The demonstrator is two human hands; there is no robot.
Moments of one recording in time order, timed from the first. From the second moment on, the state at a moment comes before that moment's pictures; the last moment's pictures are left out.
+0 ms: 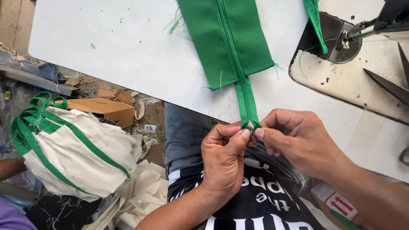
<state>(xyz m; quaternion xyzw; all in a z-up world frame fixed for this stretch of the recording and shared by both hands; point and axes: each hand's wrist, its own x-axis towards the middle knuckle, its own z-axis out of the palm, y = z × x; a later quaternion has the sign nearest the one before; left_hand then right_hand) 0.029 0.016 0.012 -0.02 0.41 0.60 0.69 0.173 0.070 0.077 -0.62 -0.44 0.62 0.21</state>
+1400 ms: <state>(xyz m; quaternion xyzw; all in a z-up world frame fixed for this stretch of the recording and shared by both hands) 0.030 0.086 0.033 0.93 0.19 0.29 0.08 0.278 0.054 0.038 -0.33 -0.89 0.09 0.29</state>
